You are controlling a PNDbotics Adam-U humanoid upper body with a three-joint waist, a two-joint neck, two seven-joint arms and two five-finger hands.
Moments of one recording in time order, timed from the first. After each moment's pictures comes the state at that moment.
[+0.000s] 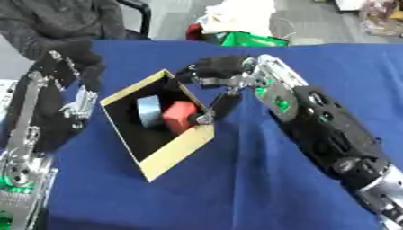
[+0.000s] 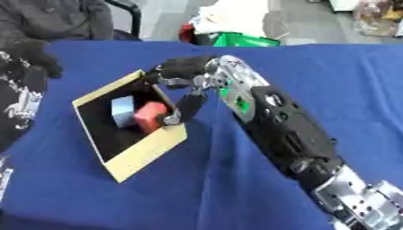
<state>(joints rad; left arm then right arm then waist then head) -0.36 0.17 -0.11 -1.89 -0.18 -0.13 -0.04 -1.00 -0.24 0.41 -1.12 0.81 -0.55 0.53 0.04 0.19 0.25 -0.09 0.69</state>
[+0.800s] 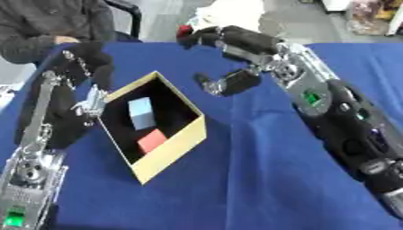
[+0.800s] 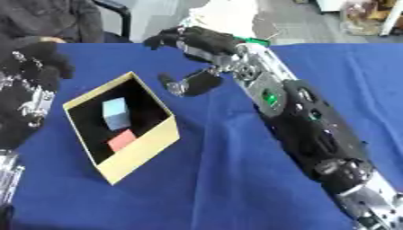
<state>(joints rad) -0.34 0.17 -0.10 -1.89 -0.19 -0.13 -0.02 -0.94 -0.35 0.37 -1.32 0.48 -0.35 0.30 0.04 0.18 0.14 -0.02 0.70</state>
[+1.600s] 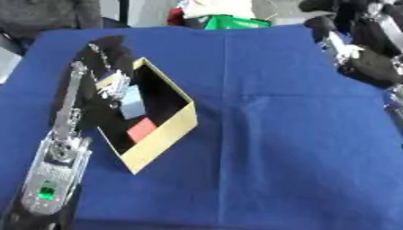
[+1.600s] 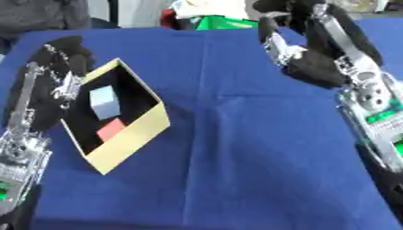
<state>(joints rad) -0.29 0.18 -0.06 -1.86 -0.20 -0.12 0.03 -0.54 -0.46 0.25 -1.84 -0.05 -0.07 0.09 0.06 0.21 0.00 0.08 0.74</state>
